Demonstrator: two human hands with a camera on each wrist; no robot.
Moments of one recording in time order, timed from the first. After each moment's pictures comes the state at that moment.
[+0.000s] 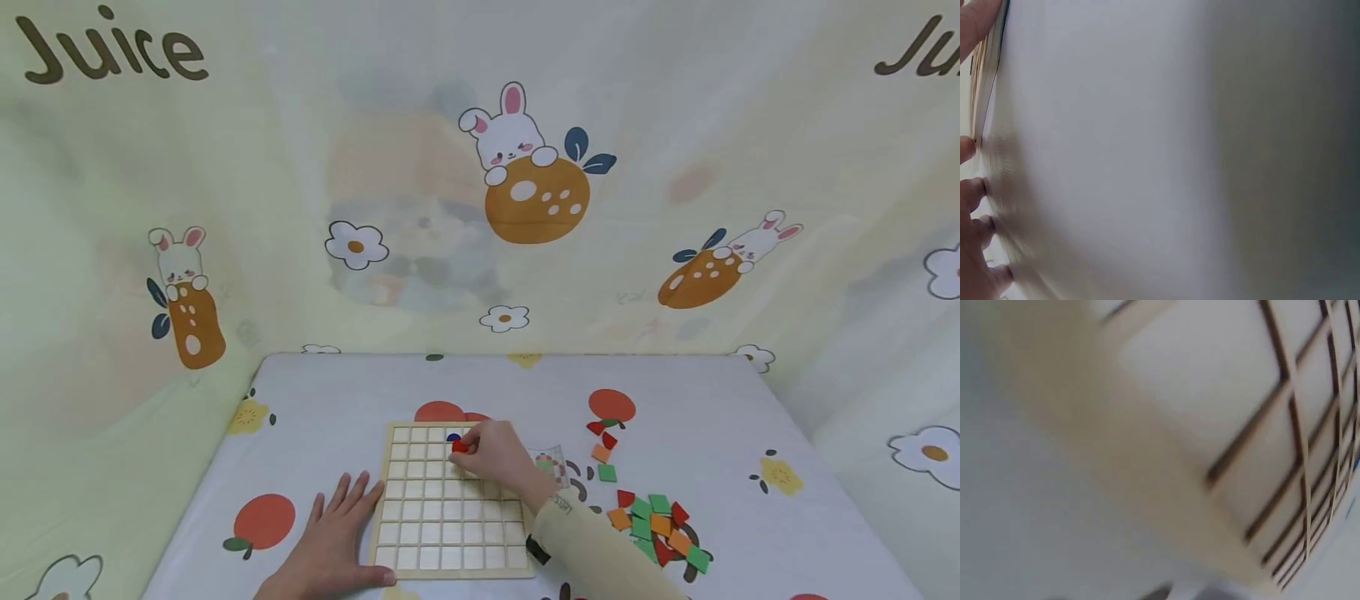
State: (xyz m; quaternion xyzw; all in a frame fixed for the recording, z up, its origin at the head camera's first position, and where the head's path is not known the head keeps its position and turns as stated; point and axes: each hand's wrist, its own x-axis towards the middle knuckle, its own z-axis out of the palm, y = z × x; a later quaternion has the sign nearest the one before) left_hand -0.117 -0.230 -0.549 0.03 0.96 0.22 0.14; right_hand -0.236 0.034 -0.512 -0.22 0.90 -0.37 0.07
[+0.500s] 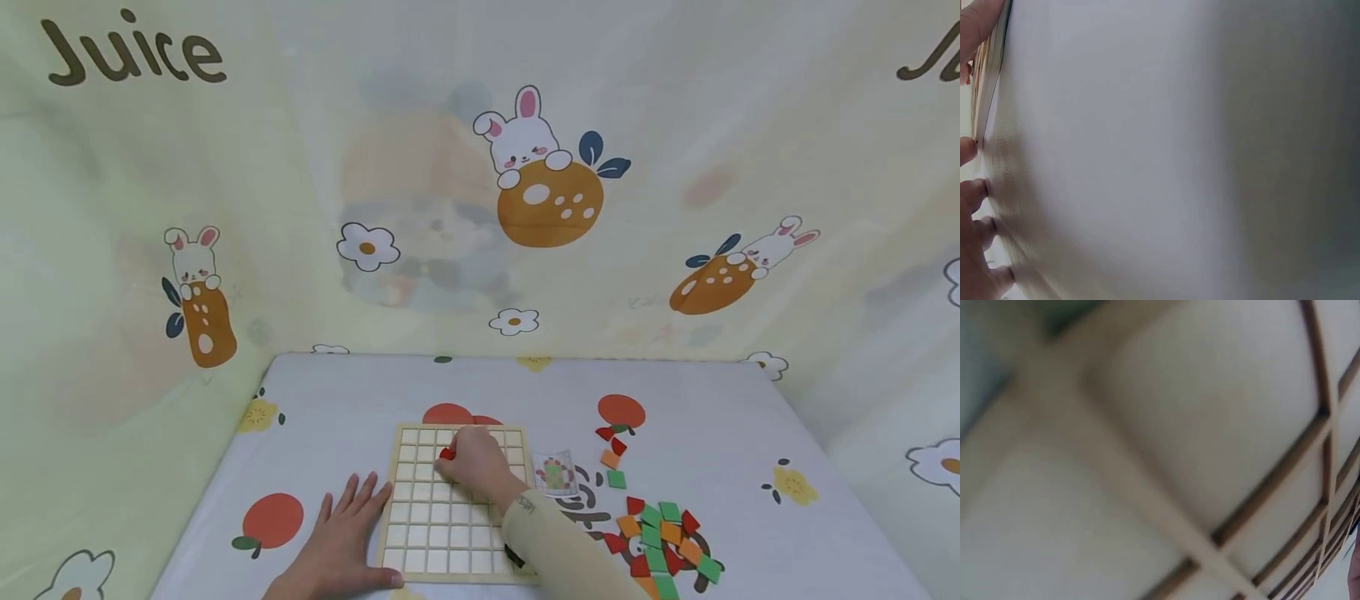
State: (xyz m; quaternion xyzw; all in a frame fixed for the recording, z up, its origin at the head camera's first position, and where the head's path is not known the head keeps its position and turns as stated) left_hand -0.120 -0.230 -0.549 0.02 0.96 0.23 0.16; right_hand -0.238 -0.014 -0.530 -0.16 0.93 -0.32 0.11
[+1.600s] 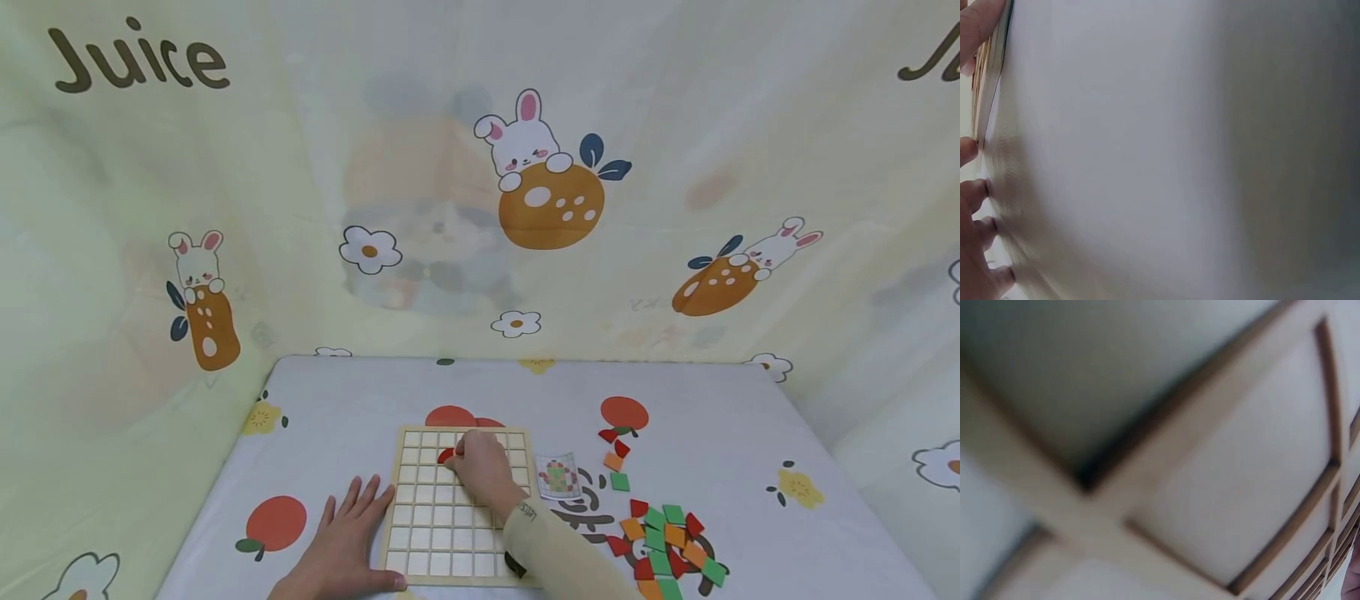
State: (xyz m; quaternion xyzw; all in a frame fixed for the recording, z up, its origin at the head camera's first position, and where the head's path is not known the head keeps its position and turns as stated) left_hand -0.121 -0.229 -0.548 0.02 0.96 0.24 0.16; right_hand -0.234 -0.015 -0.537 -0.14 0.92 -0.37 0.06
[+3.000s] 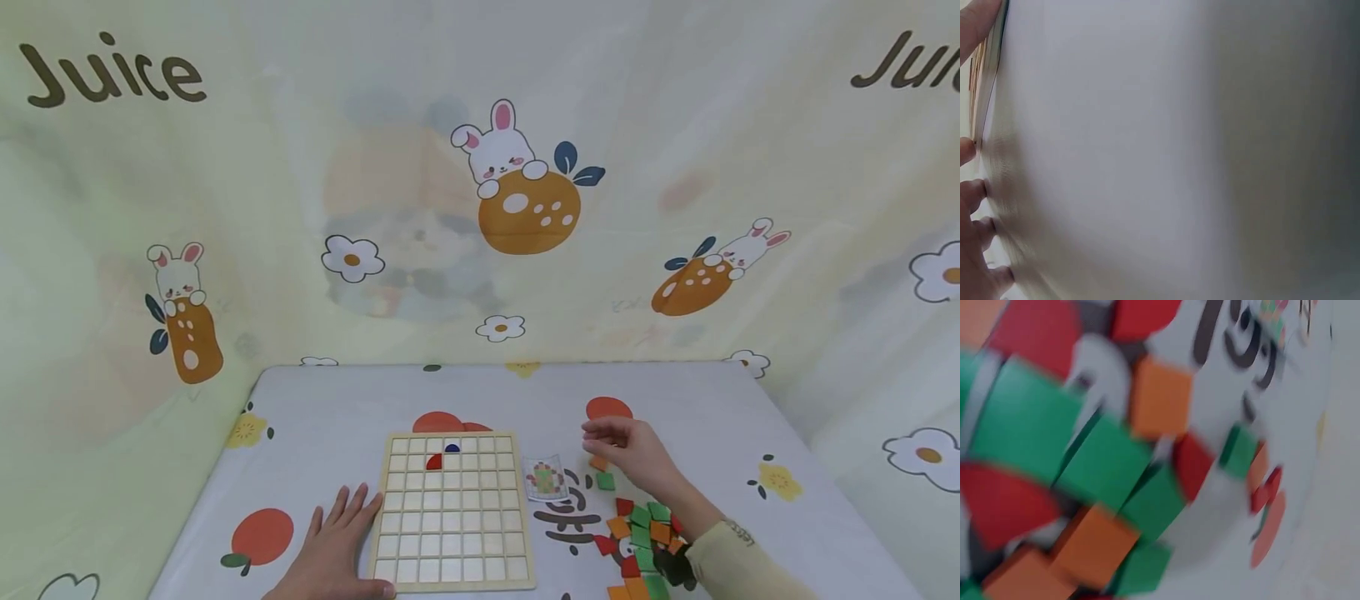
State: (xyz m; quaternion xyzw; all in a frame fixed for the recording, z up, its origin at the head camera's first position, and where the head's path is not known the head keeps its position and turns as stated) left_hand -0.122 -0.228 -0.548 0.03 0.96 0.22 0.17; right_hand -0.228 0.212 -0.475 -0.09 0.86 -0.49 0.07
